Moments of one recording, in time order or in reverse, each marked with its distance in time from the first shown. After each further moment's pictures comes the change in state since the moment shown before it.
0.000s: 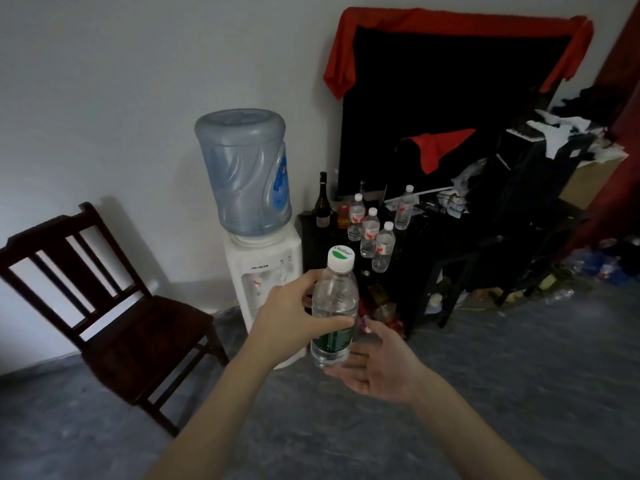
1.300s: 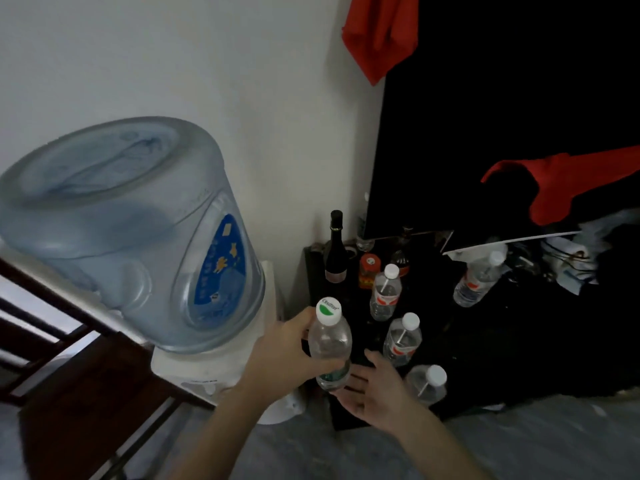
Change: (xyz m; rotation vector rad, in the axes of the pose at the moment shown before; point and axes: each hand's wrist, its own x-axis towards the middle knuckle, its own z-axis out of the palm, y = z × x) left_hand 0.471 -0.169 0.070 0.248 -0.054 -0.361; right_hand 0.397 -0.352 -0.094 0.150 0.051 0.344
